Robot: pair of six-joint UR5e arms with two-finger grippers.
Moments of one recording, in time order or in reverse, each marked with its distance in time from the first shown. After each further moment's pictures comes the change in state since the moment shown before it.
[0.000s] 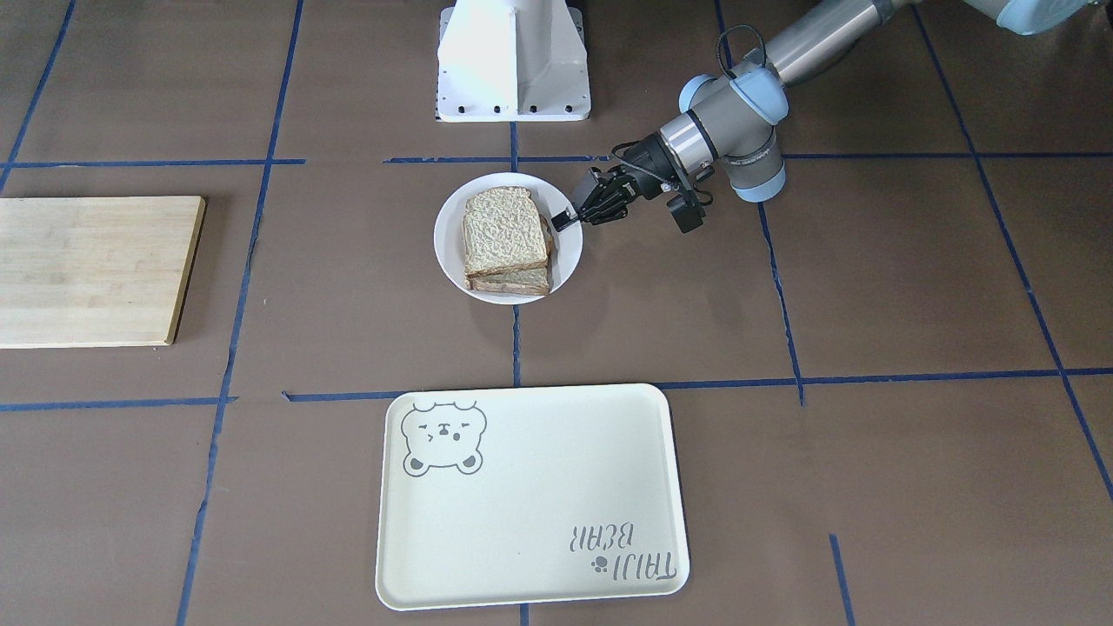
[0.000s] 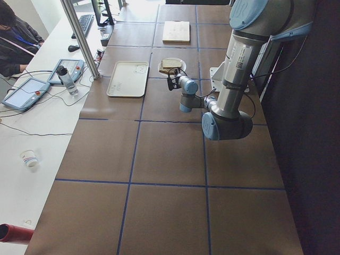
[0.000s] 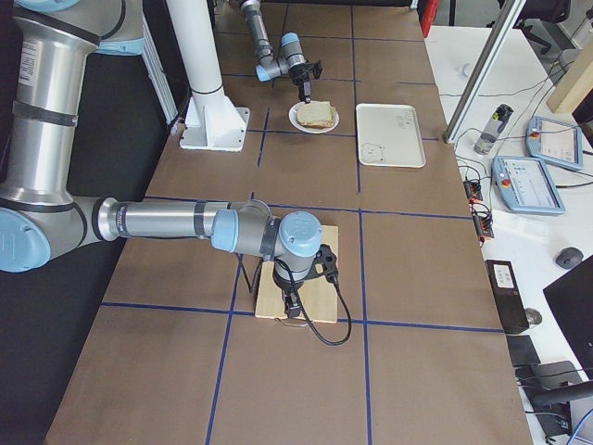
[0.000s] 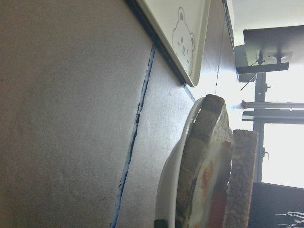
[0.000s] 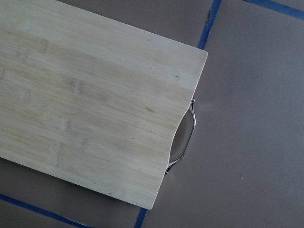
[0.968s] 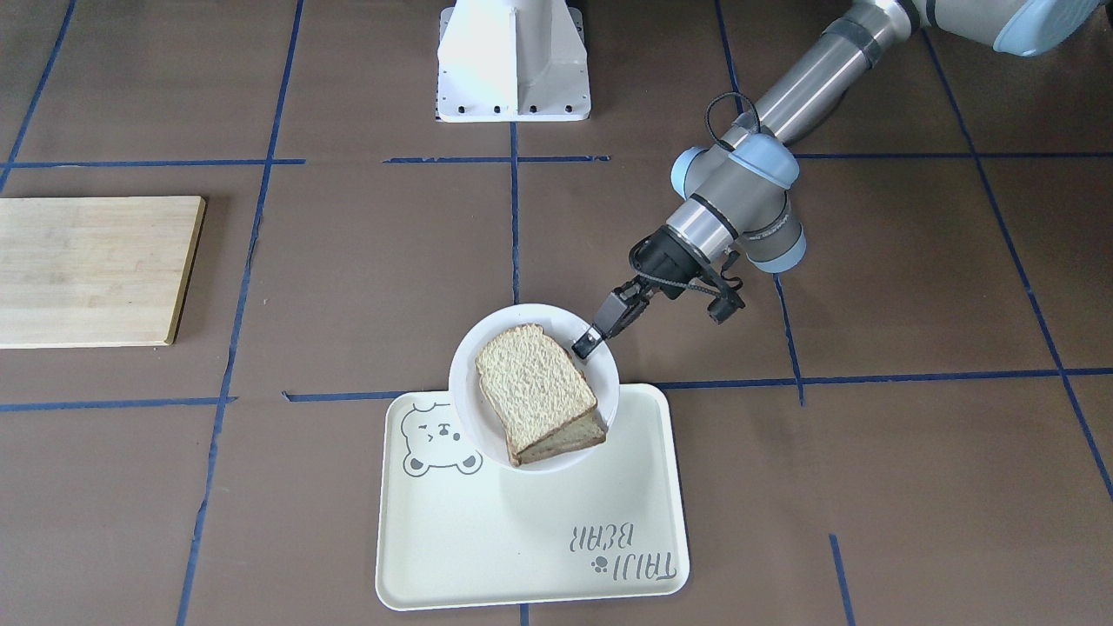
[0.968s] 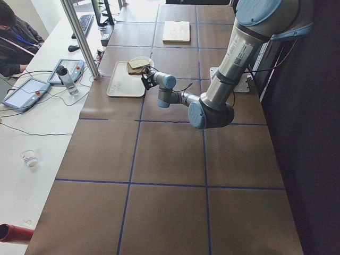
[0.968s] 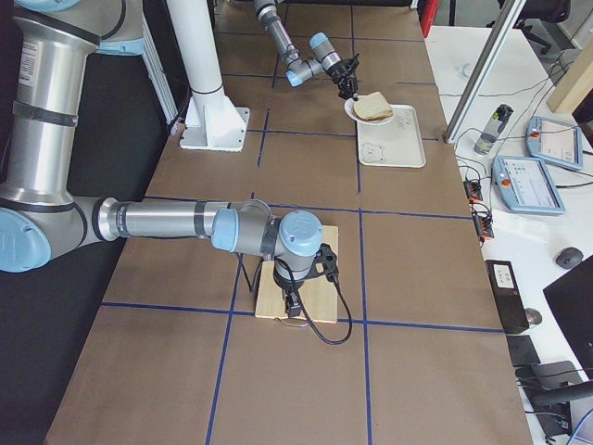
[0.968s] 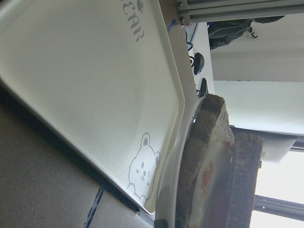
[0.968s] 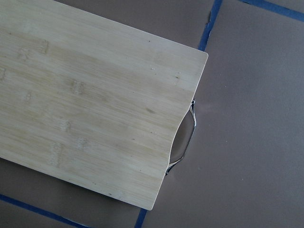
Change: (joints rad) left arm -0.214 -0.231 0.306 0.069 0.046 -0.211; right arm 0.000 0.001 0.002 0.001 0.000 0.000
